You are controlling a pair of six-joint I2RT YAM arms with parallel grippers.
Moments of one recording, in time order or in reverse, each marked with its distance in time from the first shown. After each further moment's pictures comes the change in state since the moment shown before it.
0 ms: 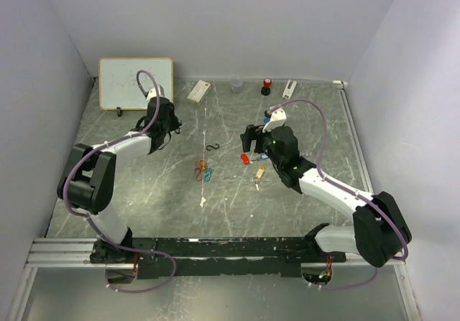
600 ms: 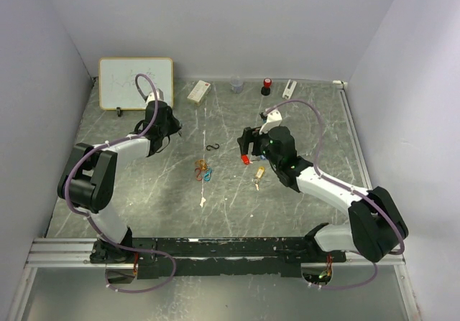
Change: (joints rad) left arm 0.023 0.011 -0.051 0.063 0.072 -0.014; right arm 0.000 0.036 0.000 0.000 -0.060 0.010
